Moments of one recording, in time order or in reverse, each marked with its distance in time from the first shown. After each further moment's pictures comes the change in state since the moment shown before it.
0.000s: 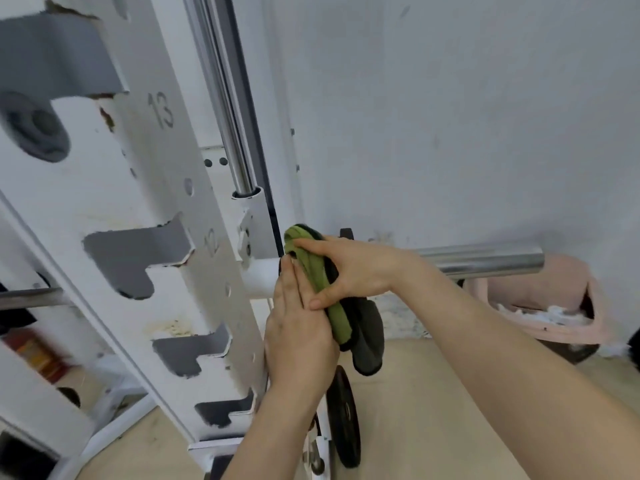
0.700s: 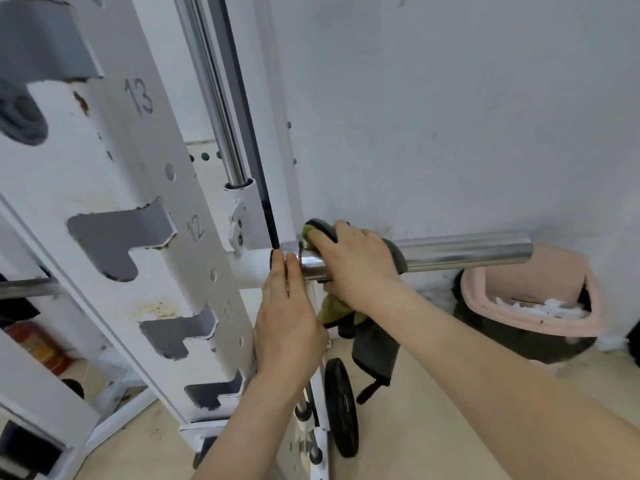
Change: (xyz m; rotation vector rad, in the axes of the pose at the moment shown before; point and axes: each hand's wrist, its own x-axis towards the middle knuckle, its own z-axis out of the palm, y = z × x) left_hand -0.007 0.006 -0.009 -0.007 -0.001 -0.028; right_hand -0.010 0.013 0.040 -0.653 0.558 0.103
